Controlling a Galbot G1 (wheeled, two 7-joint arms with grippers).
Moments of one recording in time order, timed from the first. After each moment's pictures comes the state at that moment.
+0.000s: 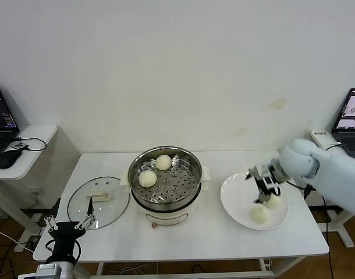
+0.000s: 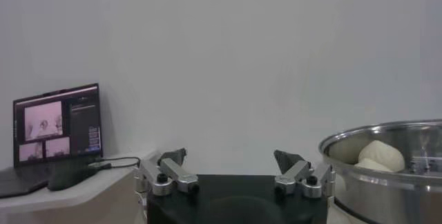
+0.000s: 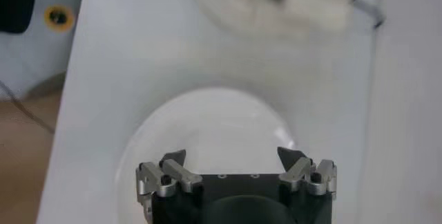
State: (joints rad) left arm 1.72 -1.23 -0.65 -2.14 -0.15 -0.10 -0.25; right arm 0.08 0.48 -0.92 1.63 -0.07 -0.33 -1.01
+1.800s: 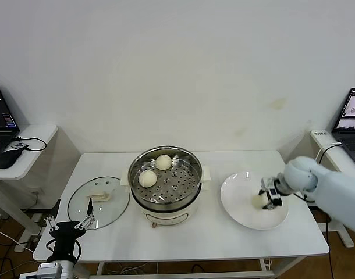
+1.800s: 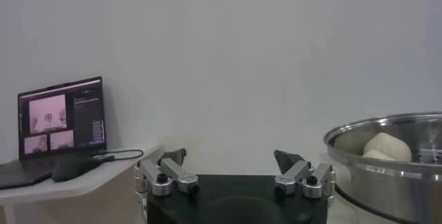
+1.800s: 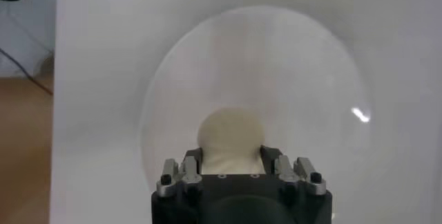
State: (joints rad) left arm 1.70 -1.23 -0.65 -2.12 -0.15 -0.10 -0.25; right arm 0.09 0.56 -0.82 1.48 -0.06 -0.34 -1.02
